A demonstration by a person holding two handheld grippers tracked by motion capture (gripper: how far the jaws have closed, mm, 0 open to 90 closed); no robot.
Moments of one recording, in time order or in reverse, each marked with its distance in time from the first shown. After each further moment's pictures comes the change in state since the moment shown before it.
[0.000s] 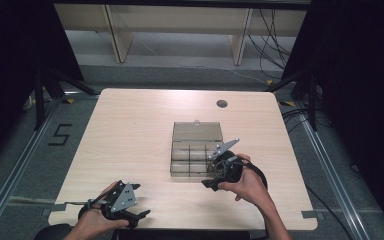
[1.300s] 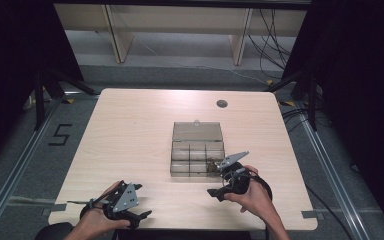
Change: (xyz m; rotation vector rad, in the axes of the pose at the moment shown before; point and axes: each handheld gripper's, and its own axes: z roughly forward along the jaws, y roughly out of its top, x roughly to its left) left arm -0.002 0.003 0.003 0.010 -0.012 0.025; right arm 0.002 -0.039 0.007 -0.031 -0.015 0.071
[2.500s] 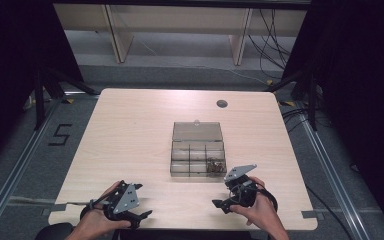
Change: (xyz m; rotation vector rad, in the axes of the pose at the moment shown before) left arm -0.003 0.004 -0.003 -0.006 0.018 0.003; right arm 0.009 -0.034 -0.001 -0.018 -0.001 0.023
